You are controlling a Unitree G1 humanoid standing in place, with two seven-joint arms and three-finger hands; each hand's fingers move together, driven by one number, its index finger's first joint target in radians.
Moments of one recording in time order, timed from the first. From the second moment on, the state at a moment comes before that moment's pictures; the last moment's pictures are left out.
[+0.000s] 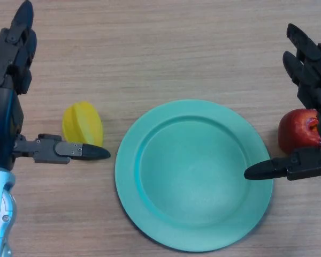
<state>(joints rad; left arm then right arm) -0.07 0.26 0.13 -0.45 -0.01 0.08 -0.03 -0.06 -0.26 -0.08 -0.53 0.01 0.23 0.23</state>
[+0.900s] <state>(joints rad) -0.12 0.28 0.16 -0.19 -0.02 0.06 -0.04 -0.08 -0.26 -0.08 -0.50 0.01 0.23 0.20</state>
